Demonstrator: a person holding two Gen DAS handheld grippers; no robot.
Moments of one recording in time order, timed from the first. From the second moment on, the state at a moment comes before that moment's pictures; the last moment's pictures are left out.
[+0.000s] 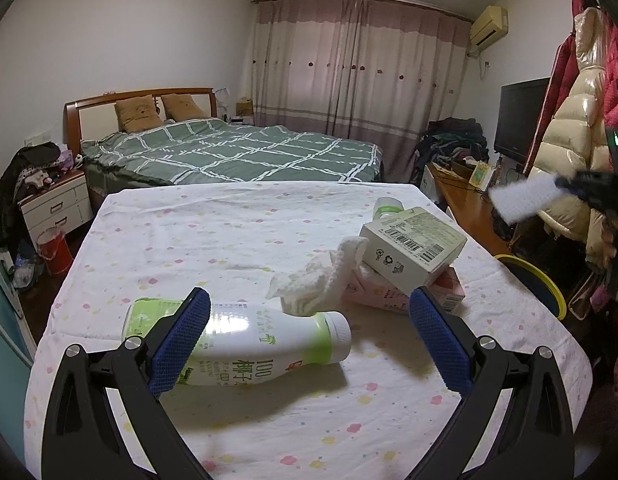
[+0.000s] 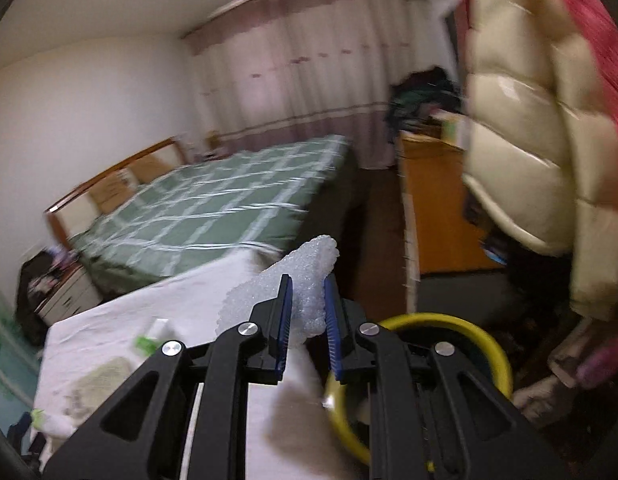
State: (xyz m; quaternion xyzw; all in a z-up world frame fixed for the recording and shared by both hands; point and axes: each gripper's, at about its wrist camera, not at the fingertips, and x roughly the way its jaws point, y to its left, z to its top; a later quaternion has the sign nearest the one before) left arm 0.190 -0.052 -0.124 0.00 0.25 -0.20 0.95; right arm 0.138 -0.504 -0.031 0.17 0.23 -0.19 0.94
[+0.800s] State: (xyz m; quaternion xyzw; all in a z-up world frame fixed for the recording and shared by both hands) left arm 0.179 -0.029 -0.114 -0.01 0.28 -0.20 0.94; right arm 0.111 -0.569 -0.132 0.20 0.33 -0.28 0.88
